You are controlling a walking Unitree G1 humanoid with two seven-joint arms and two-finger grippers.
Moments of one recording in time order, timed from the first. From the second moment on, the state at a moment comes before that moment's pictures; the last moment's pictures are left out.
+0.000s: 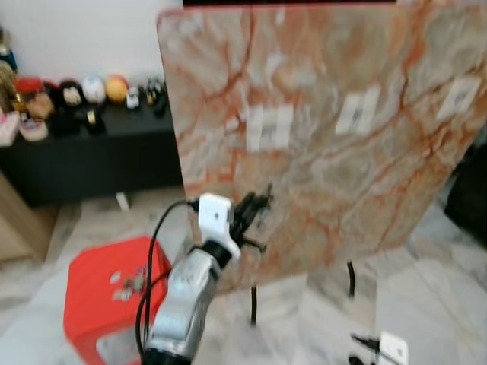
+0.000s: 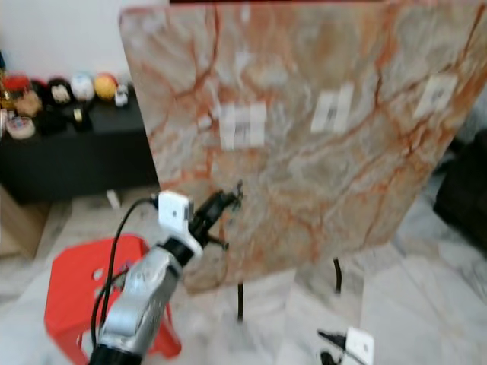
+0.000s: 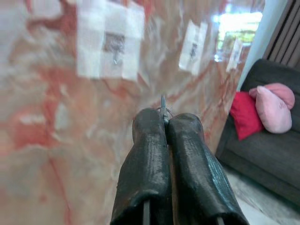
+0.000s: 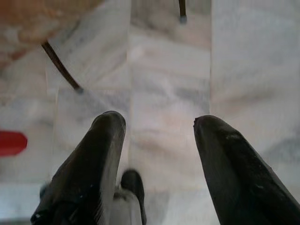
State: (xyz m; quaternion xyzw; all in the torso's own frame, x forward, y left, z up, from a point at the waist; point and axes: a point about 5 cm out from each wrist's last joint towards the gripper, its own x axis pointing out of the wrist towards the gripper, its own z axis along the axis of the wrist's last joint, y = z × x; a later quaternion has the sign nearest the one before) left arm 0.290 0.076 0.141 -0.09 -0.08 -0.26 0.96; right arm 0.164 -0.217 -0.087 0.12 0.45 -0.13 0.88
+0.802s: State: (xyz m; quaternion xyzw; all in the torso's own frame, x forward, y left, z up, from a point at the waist) left arm 0.291 0.080 0.144 -0.09 -0.09 -0.25 0.96; right arm 0.165 -0.212 -0.088 0.12 0.45 -0.12 0.88
